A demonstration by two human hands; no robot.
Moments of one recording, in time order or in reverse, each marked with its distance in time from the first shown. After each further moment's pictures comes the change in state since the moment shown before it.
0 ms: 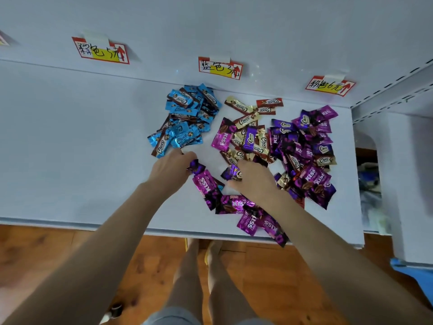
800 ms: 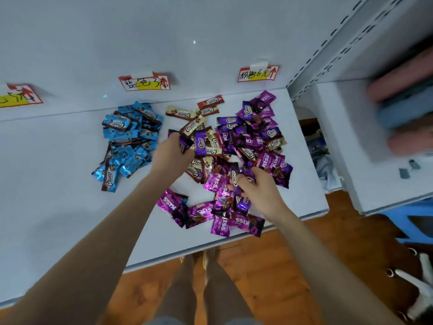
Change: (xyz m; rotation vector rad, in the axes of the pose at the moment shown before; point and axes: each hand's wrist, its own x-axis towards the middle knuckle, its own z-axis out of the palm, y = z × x) left_hand 0.057 0.089 -0.020 -0.446 0.068 0.027; right_hand -0.063 0.057 0.001 1.021 0.358 0.283
